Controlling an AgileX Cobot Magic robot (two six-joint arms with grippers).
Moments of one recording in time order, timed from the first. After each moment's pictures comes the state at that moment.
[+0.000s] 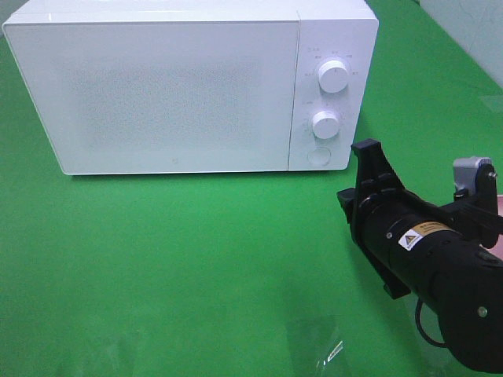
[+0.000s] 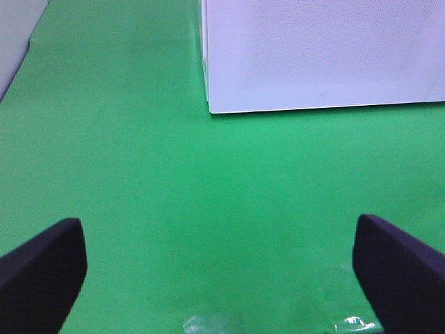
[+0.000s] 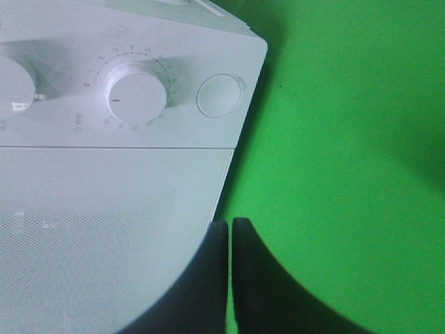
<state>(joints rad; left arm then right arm) 0.05 -0.01 -0.52 -0.16 1.07 0.12 0.87 1.71 -0.37 0.81 -0.99 1.07</state>
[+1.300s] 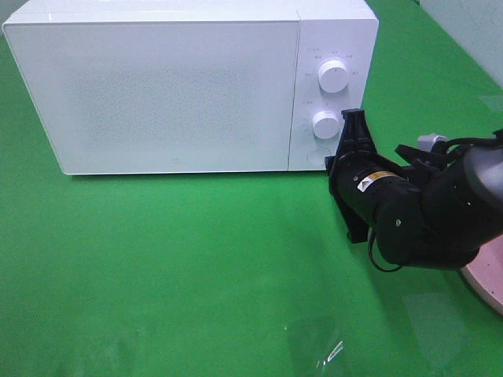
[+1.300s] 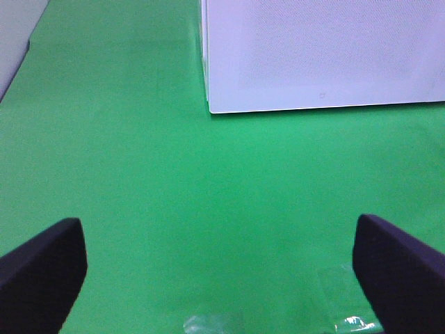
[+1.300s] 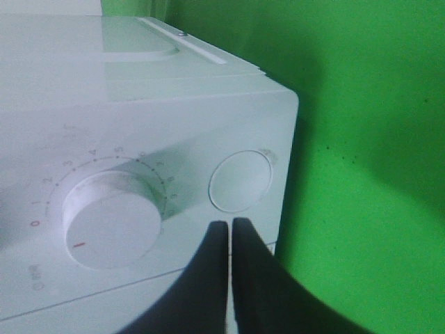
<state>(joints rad) 0.05 -0.01 -0.52 -0.16 1.07 0.12 0.60 2.00 -0.67 0.58 -0.95 1.29</state>
